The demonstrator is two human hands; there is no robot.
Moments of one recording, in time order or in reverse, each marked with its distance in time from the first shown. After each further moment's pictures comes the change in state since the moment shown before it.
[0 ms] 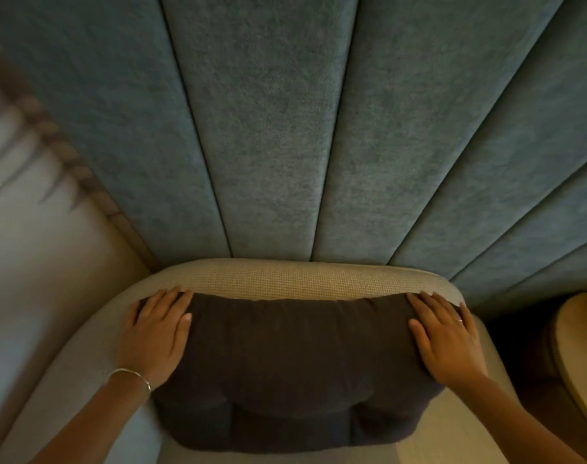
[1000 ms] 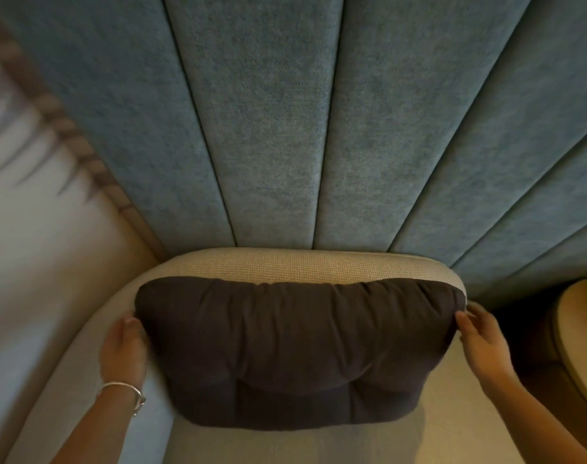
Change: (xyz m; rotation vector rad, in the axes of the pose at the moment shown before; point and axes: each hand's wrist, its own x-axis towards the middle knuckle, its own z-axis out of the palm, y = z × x) left_hand -0.046 -0.014 0.011 -0.887 0.374 -0.785; right_hand -0.041 0.029 0.002 0.953 0.137 0.606
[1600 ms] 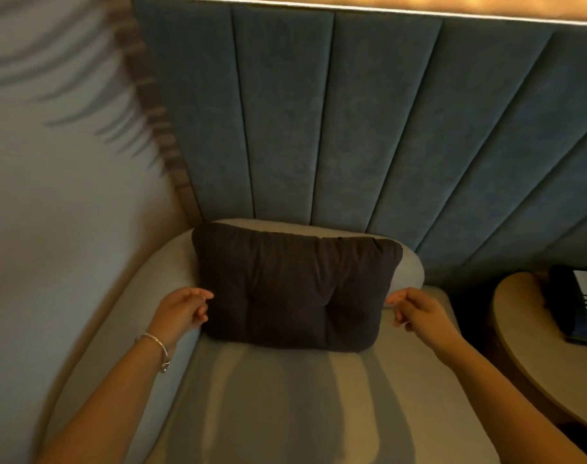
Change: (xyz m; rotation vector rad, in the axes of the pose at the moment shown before) left_hand -0.221 0.059 -0.136 -0.233 -0.445 -0.140; right_hand -0.181 -0.043 -0.105 -0.086 -0.433 -0.312
